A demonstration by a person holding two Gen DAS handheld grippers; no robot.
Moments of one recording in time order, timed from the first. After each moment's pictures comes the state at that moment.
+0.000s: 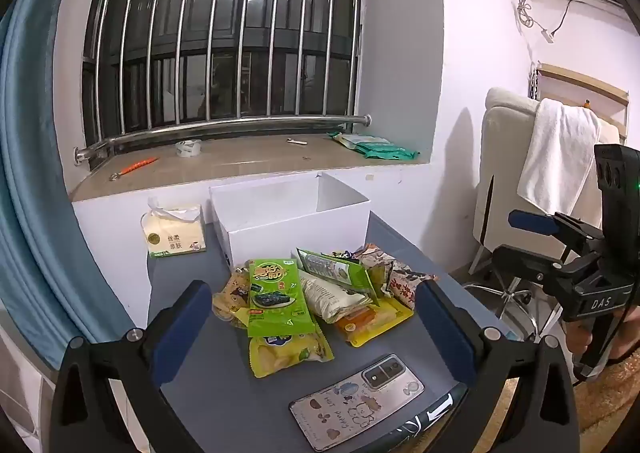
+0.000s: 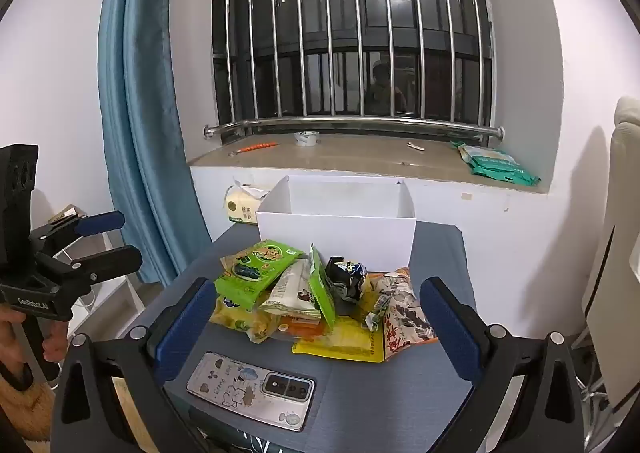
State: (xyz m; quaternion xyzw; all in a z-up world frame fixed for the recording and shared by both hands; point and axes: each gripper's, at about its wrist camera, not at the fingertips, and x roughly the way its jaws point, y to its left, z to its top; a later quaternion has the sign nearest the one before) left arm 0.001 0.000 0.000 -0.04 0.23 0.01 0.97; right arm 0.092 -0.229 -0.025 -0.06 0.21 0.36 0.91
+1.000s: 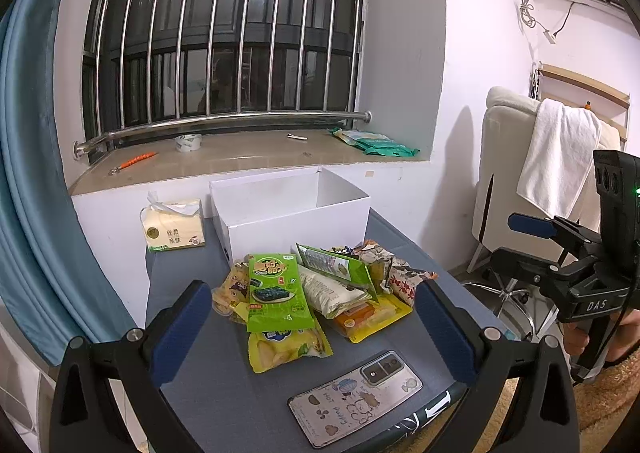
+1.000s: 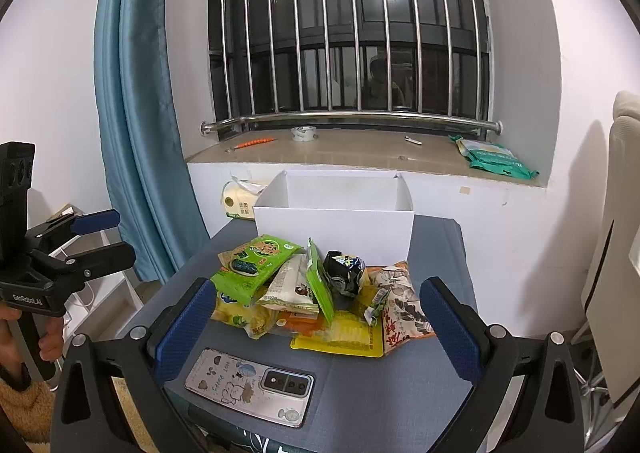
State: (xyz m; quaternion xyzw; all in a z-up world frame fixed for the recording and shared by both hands) left arm -0.002 0.003 -0.003 -0.04 0.24 0.01 0.97; right arm 0.093 -0.228 -0.027 -0.06 0.22 0.36 0.90
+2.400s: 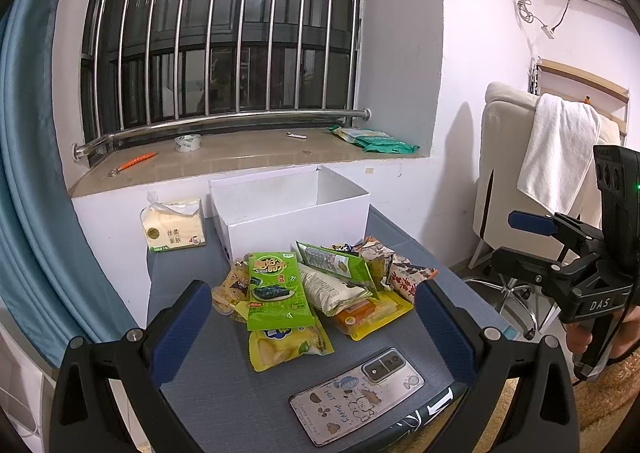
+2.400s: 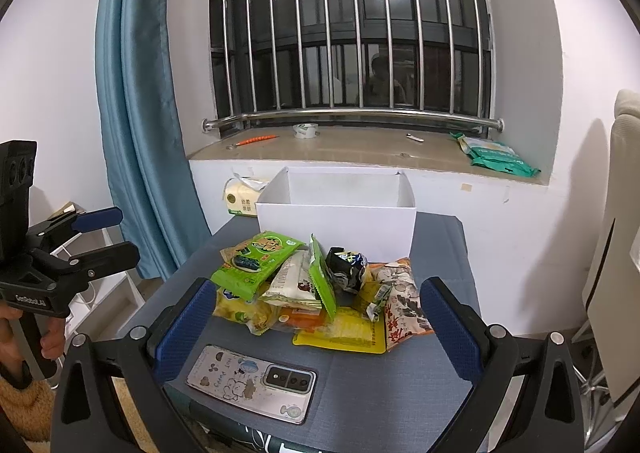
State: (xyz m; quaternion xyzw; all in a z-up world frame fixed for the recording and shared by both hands) left arm -0.001 0.000 -0.003 -0.04 0.24 0.01 0.97; right arm 0.091 -0.230 -0.029 -0.06 0.23 0.36 0.90
